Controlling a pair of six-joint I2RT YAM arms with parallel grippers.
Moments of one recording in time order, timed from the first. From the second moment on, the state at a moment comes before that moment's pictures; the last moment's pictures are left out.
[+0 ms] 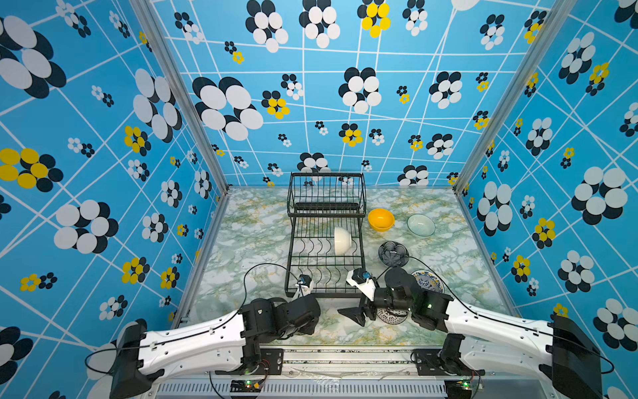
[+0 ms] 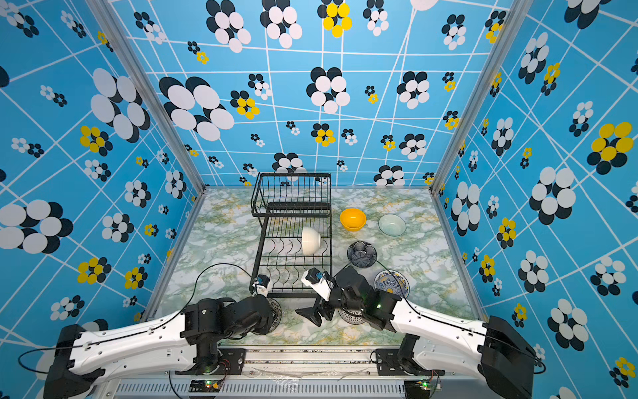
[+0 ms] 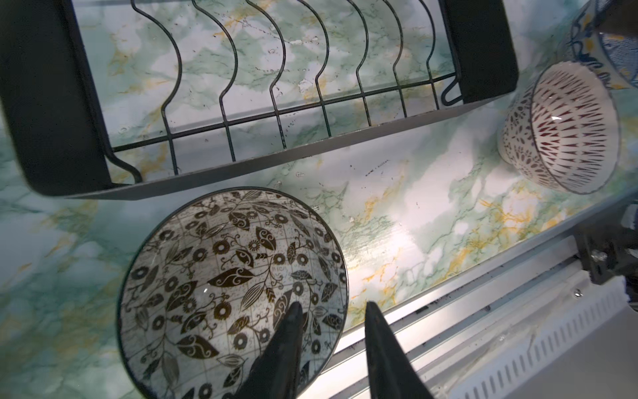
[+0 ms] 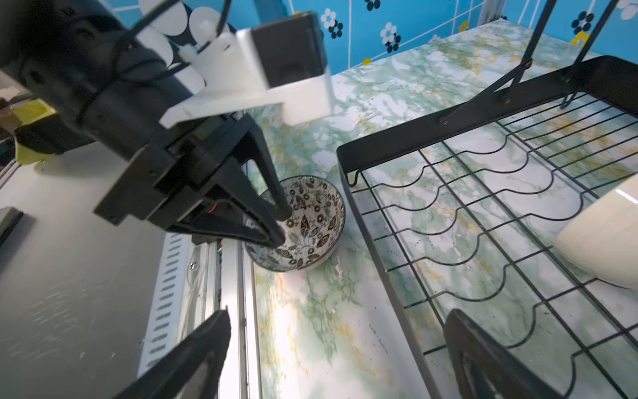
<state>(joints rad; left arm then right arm) -1.25 0.91 0.66 -0.81 -0.28 -0.96 1.01 1.04 0.51 0.07 -0.29 -0.02</state>
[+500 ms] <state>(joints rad) -1.31 1.14 0.71 -0.79 -0.33 -1.09 1.01 1.01 0.47 0.07 -0.33 -0.07</state>
